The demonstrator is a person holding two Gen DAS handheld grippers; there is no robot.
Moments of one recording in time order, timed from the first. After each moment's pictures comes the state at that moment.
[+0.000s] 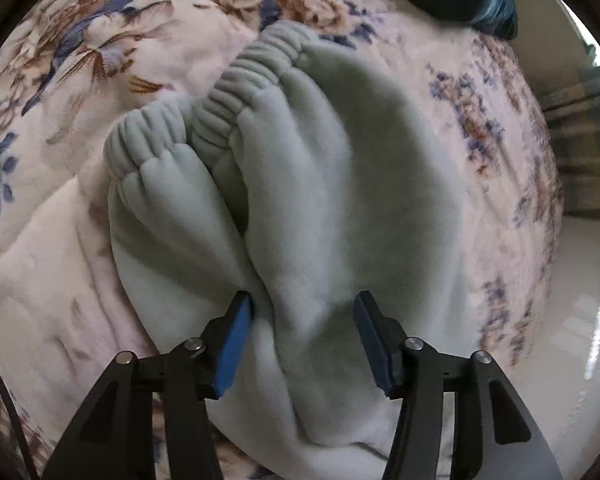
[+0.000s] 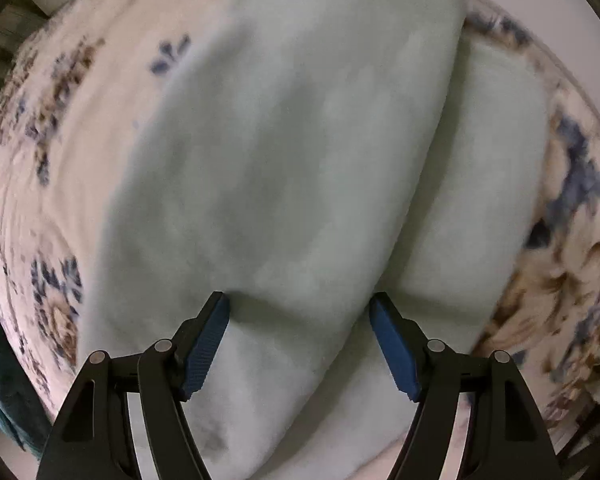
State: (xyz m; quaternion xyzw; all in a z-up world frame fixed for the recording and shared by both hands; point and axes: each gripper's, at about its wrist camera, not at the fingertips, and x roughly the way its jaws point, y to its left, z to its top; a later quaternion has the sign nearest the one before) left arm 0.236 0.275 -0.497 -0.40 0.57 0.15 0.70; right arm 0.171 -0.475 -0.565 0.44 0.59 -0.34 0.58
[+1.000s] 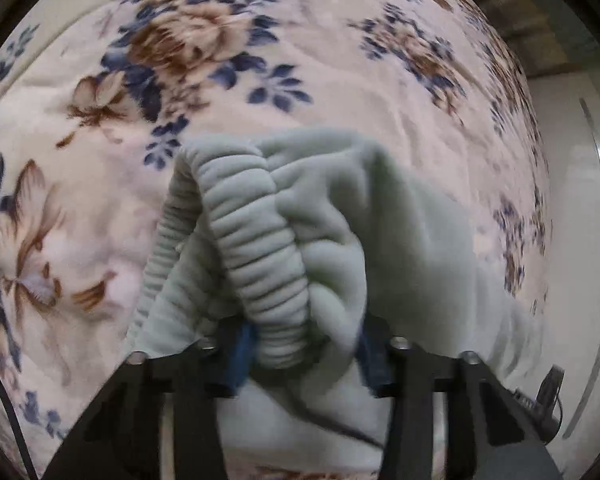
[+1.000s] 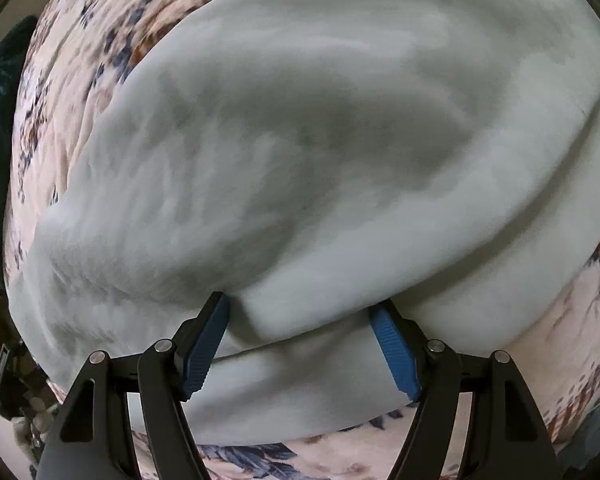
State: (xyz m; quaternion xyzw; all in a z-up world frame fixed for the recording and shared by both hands) left arm 0.297 0.316 -0.497 -0.21 0.66 -0.03 0.72; right arm 0.209 -0.213 -0.565 0.29 0.70 -0.15 0.64
